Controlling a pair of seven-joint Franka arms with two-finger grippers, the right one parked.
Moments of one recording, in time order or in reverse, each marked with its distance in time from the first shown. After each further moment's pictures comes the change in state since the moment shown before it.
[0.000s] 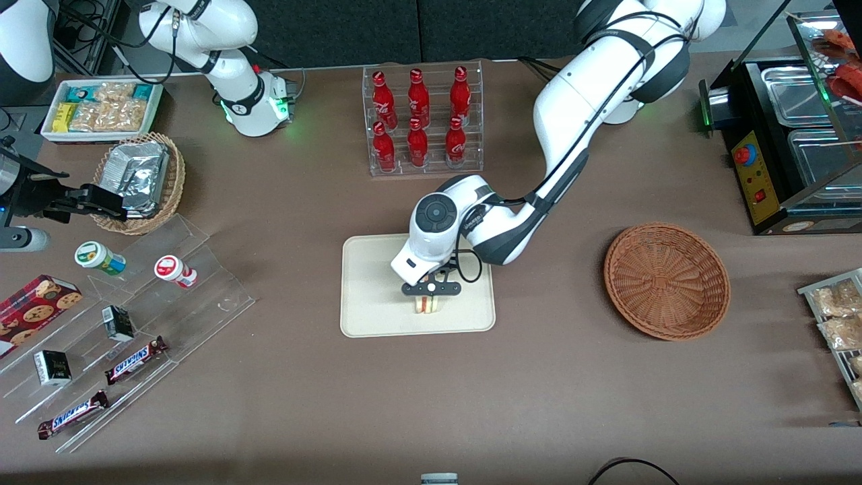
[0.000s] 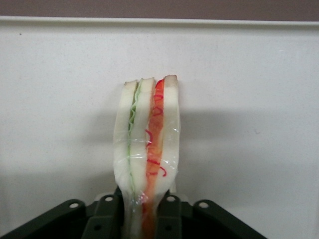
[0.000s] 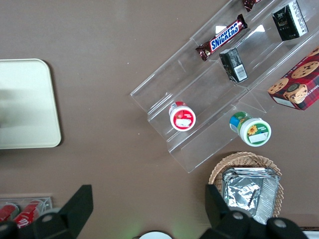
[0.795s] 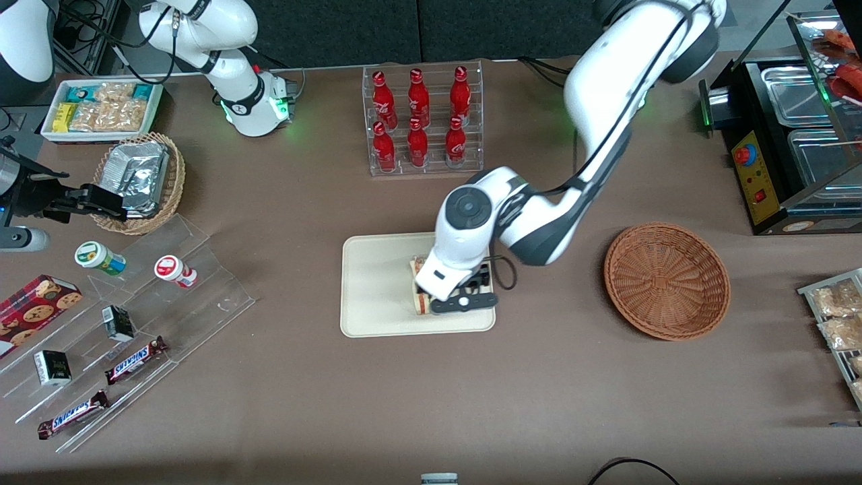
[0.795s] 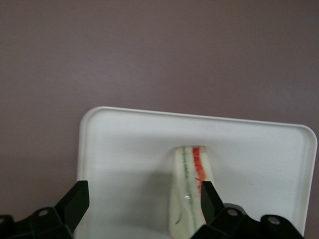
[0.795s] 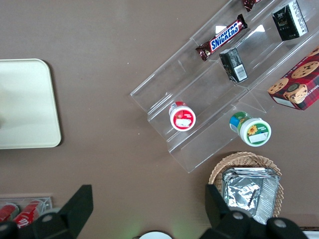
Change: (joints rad) arm 0.112 -0.210 0.016 -0.030 -0.004 -0.114 -0.010
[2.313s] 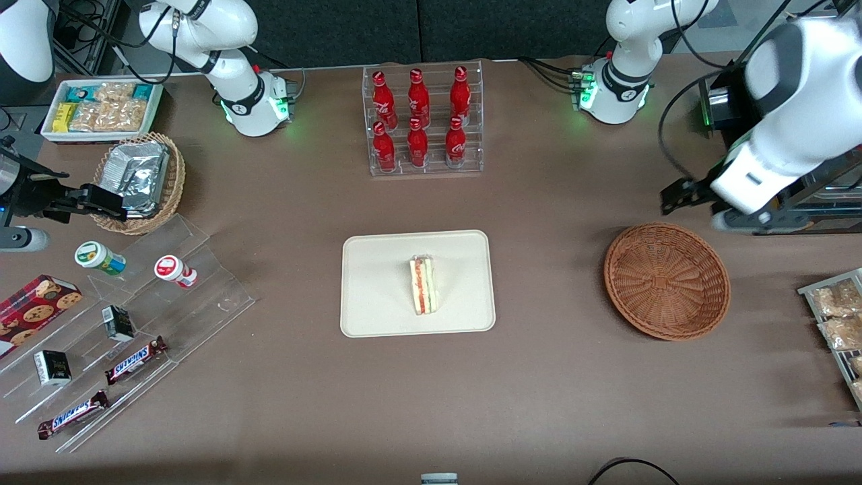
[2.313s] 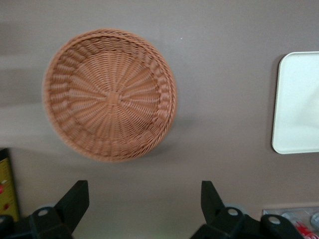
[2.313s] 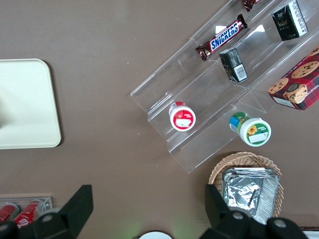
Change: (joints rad) arm 0.723 -0.851 0.012 -0.602 -0.435 -0.340 0.952
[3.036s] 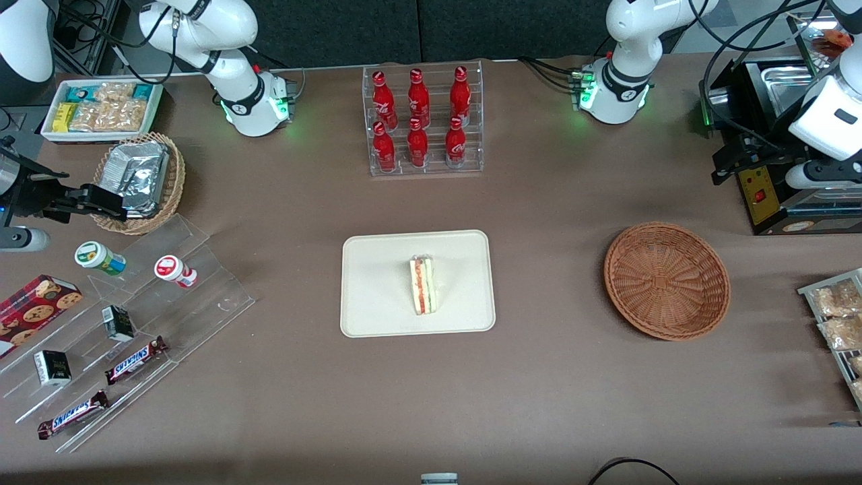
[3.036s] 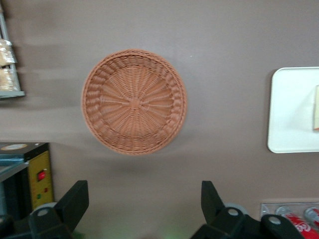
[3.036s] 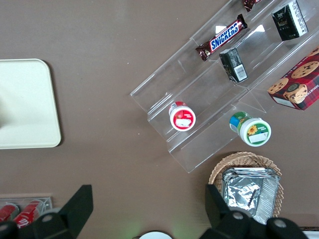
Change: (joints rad) arm 0.000 -0.007 0.029 0.203 0.056 -0.168 0.002
